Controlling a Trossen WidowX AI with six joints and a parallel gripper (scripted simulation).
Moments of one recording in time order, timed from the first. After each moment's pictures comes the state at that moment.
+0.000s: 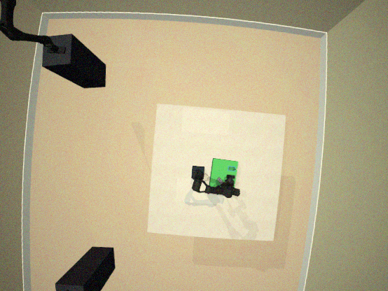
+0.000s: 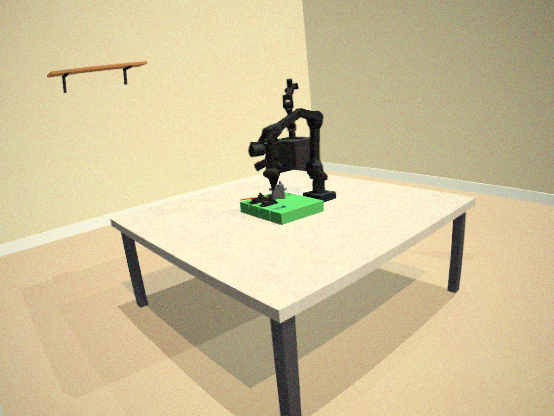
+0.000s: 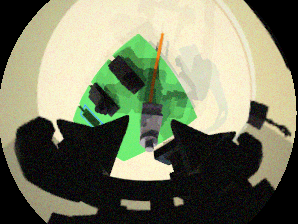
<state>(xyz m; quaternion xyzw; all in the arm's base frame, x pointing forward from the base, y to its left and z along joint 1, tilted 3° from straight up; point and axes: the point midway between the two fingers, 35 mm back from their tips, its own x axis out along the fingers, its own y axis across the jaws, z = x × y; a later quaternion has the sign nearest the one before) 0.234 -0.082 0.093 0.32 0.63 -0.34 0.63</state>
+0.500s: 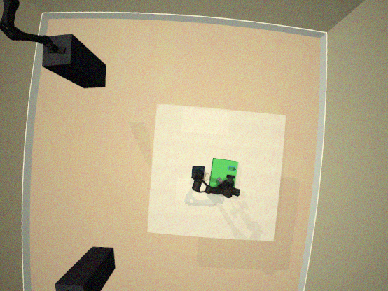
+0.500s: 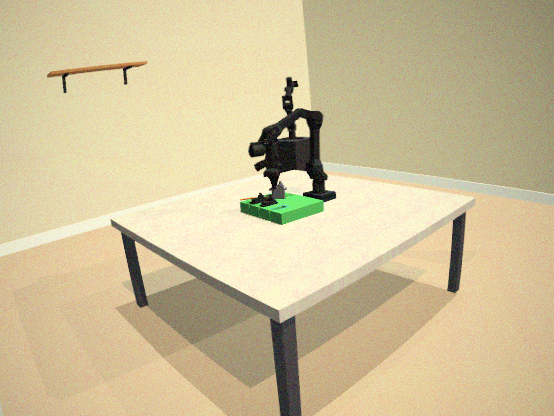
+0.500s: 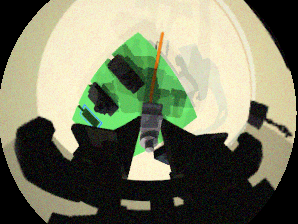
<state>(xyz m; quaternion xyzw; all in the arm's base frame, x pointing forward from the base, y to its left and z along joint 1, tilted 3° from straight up) 0.233 -0.082 0.092 0.32 0.63 -0.34 0.62</state>
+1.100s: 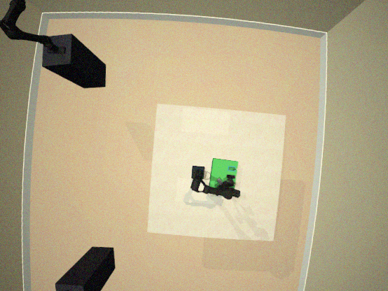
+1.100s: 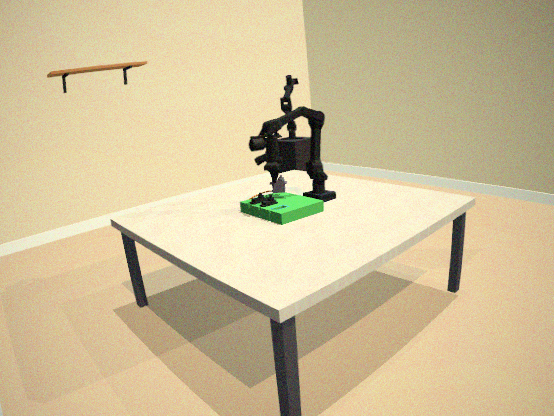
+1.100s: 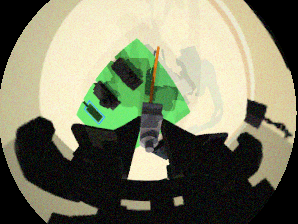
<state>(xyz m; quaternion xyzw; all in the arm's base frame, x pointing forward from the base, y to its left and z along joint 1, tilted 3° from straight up) 0.227 -0.082 0.119 0.32 0.63 -0.34 0.62</state>
